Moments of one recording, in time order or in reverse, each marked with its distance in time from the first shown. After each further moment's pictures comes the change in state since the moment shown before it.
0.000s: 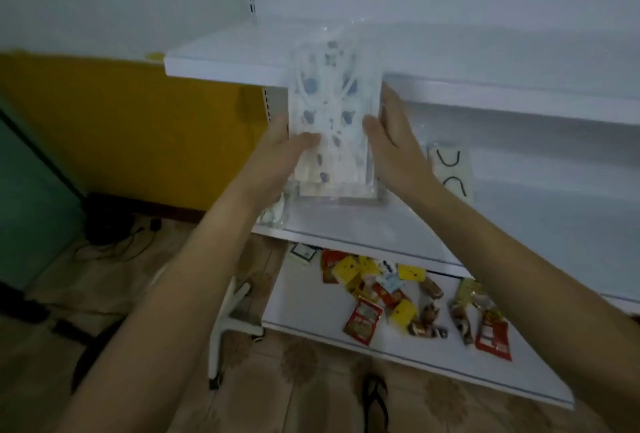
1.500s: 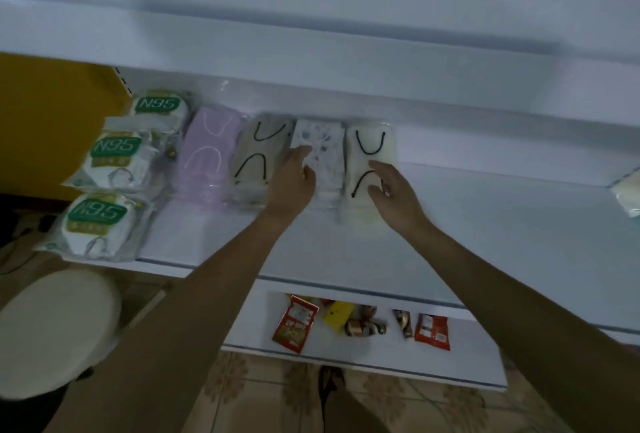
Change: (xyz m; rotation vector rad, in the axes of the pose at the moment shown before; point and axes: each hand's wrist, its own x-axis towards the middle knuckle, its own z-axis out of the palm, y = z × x) left_hand 0.197 -0.246 0.195 0.806 0.044 0.064; right_hand 0.024 0.317 -0.175 -0.282 0.010 0.500
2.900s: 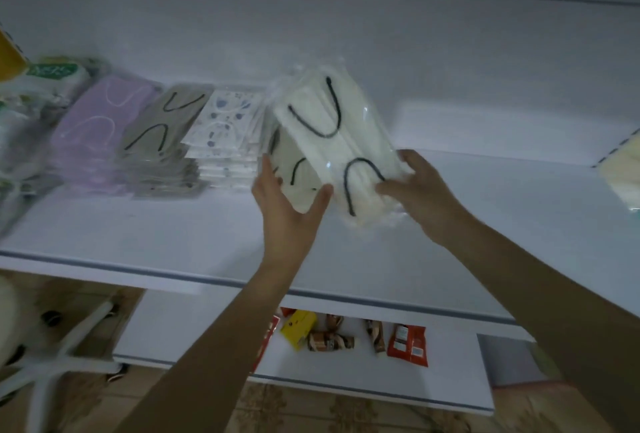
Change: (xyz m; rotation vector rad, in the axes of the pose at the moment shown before) left_hand -0.072 0.045 0.166 -0.455 0.279 -0.104; right_hand -0.010 0.117 -0.103 0.348 0.014 0.056
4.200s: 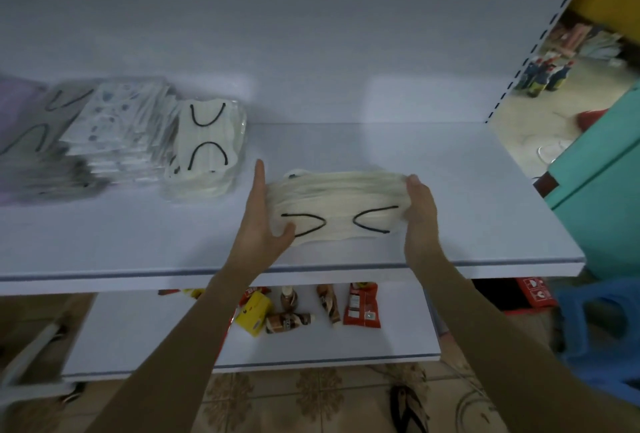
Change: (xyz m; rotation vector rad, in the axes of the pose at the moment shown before) left_hand -0.065 -0.014 0.068 0.115 -0.505 0.168; right_hand -0.079 0.099 -0.114 0.374 0.440 0.012
